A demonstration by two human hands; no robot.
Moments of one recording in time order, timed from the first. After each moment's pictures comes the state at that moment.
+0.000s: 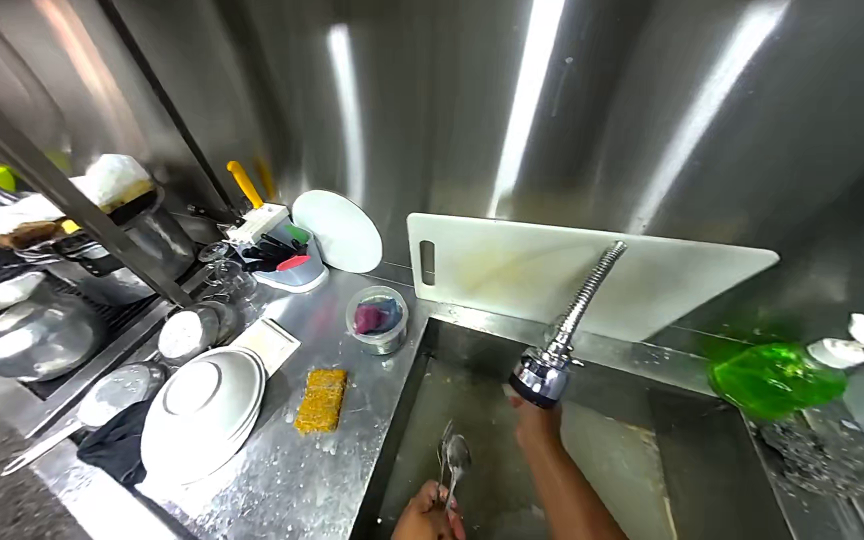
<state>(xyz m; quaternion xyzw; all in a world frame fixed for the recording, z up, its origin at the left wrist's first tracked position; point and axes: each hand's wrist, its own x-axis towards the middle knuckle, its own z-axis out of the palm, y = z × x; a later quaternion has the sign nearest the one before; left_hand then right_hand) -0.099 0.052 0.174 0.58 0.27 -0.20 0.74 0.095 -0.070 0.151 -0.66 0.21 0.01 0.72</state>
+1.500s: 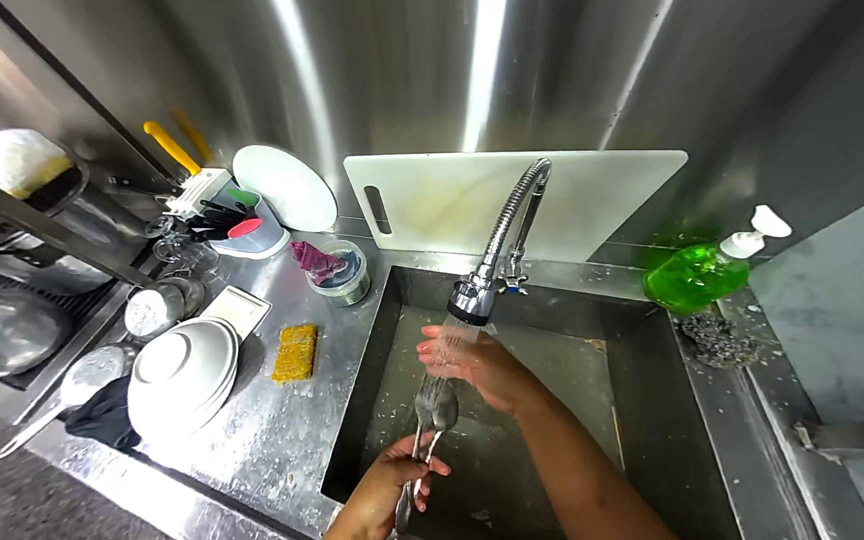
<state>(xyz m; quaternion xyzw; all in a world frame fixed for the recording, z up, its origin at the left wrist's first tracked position) -0.129 0.043 0.187 0.49 0.26 -0.24 0.79 0.036 -0.106 0.252 -0.60 -0.06 0.38 0.70</state>
